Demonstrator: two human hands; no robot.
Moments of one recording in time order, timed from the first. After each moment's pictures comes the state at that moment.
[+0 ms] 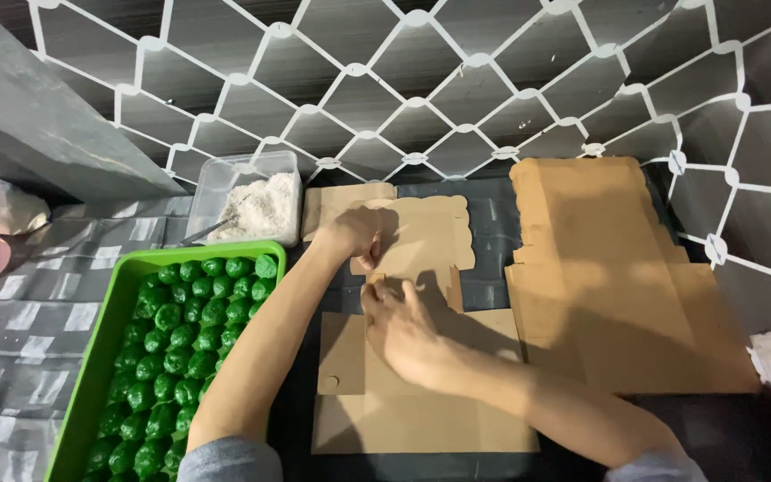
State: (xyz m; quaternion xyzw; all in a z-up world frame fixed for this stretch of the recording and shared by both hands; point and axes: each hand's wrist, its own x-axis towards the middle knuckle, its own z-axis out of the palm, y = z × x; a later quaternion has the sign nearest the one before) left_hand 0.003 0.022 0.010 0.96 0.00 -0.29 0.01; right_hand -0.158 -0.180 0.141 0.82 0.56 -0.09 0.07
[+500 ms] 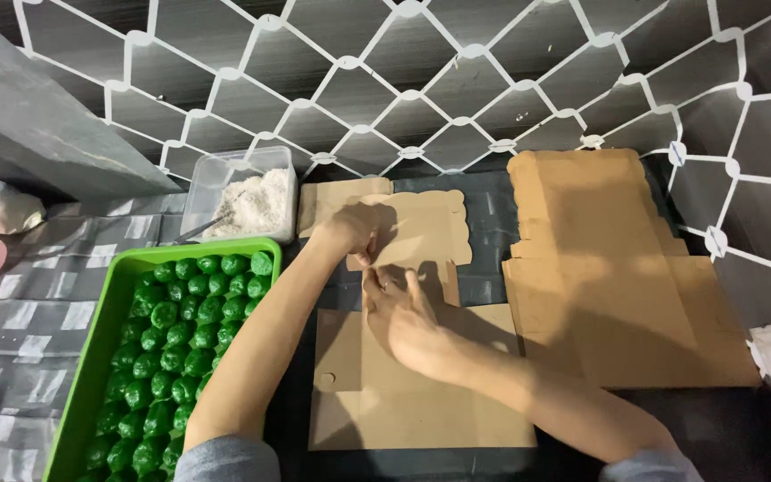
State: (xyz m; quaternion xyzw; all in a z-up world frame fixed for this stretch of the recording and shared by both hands) left_hand -0.001 0.010 0.024 0.94 -0.05 -0.32 -0.10; right_hand -0.149 -0.183 0.116 0.84 0.53 -0.07 0.06
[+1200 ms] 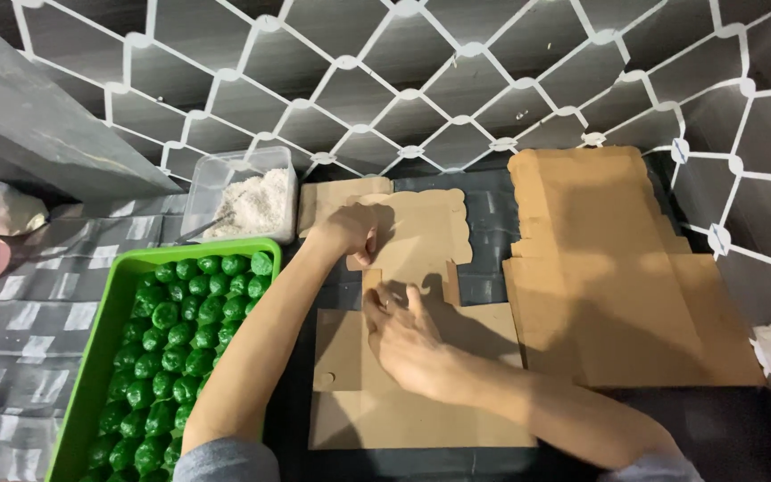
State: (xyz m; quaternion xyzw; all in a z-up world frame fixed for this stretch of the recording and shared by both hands) left_hand 0.011 0.035 -0.026 0.96 -0.02 -0.29 -0.02; right_hand -0.166 -0.194 0.161 0.83 0.54 -0.15 0.07
